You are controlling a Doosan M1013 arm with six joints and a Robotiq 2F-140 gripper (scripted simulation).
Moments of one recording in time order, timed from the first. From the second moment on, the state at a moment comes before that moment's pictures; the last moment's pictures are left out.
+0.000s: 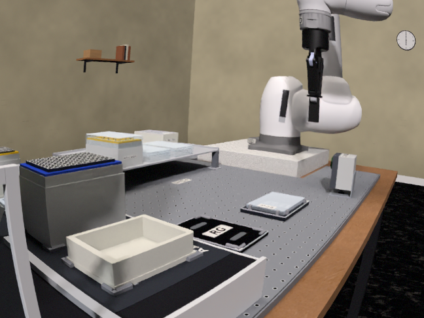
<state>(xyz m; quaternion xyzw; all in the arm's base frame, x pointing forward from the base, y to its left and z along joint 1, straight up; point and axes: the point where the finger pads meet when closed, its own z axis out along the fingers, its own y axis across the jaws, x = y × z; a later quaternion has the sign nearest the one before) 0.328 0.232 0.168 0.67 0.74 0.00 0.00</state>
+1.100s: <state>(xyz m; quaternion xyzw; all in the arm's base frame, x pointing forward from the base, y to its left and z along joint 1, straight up) 0.328 0.231 0.120 0.67 0.74 0.00 0.00</state>
